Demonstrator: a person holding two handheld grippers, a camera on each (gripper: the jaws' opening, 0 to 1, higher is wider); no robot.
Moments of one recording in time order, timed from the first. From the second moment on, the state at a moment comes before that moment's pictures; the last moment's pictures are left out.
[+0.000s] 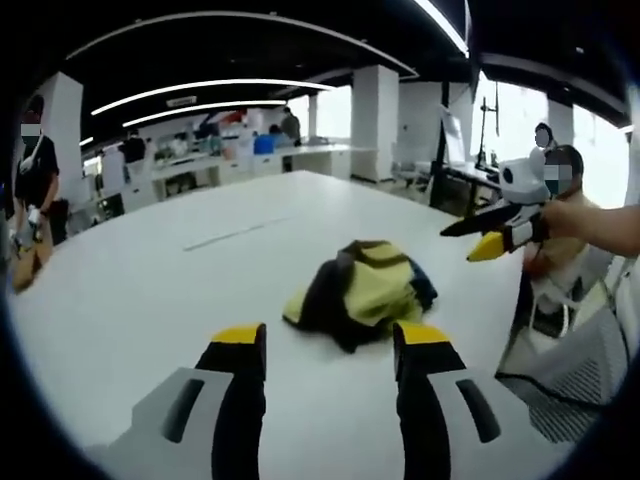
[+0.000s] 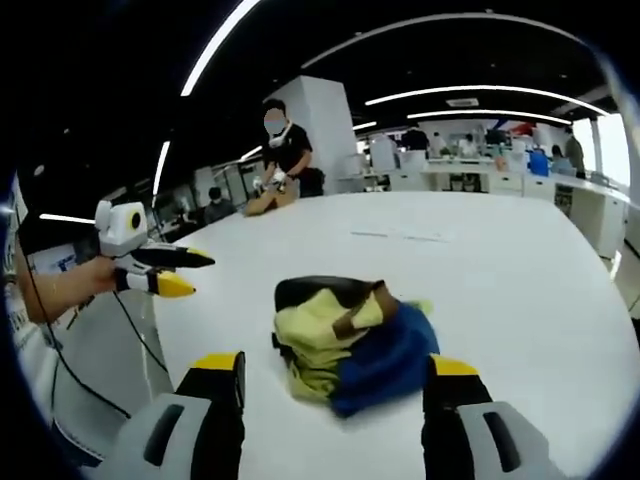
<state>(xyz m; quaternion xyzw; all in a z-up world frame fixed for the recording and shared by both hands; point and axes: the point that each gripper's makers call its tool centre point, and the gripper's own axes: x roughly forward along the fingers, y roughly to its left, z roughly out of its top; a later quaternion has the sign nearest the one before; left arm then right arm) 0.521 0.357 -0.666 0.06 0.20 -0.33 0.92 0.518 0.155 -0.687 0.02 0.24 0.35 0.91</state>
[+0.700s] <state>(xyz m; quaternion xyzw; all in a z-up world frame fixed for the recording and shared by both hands) 0.557 0.308 -0.681 0.07 0.22 -0.39 0.89 0.547 0.178 -0.706 0.04 0.26 0.35 0.90</state>
